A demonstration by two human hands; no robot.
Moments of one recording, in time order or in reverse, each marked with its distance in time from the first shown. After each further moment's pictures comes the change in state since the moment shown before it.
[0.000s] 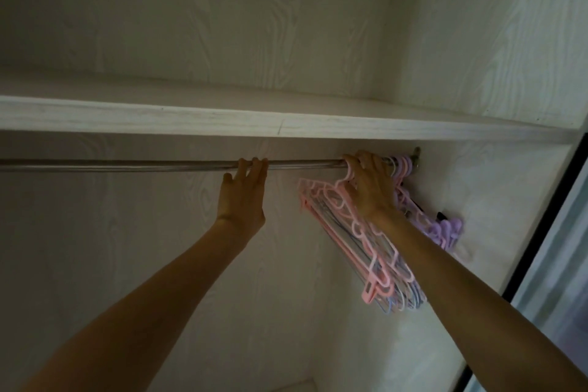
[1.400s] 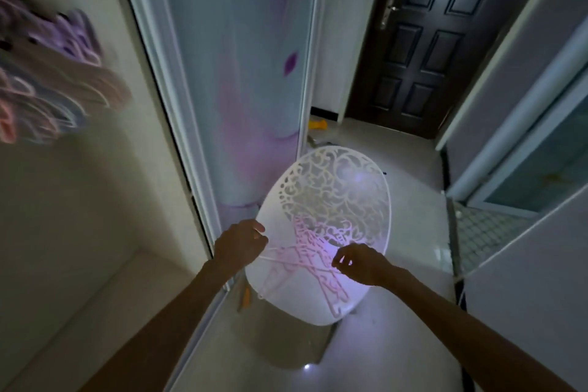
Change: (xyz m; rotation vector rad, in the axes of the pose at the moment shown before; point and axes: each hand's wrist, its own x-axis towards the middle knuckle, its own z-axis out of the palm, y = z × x) left_hand -0.379 0.373 0.021 -0.887 -0.887 0.562; right_hand -0.654 0.138 -0.204 0.224 -0.896 1.080
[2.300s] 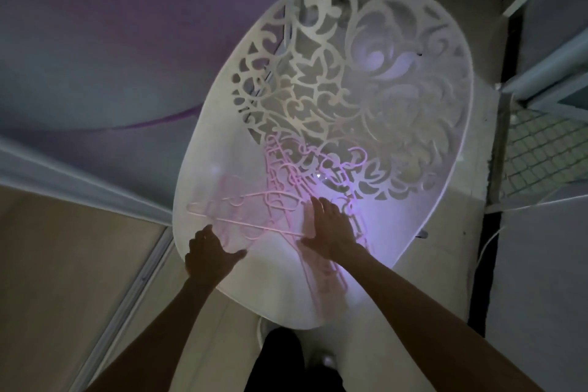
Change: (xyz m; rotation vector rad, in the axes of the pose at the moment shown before) left_hand 0.246 -0.152 0.328 0.206 -0.186 -0.492; right_hand 0.329 0.192 0.194 -0.117 -0.153 0.154
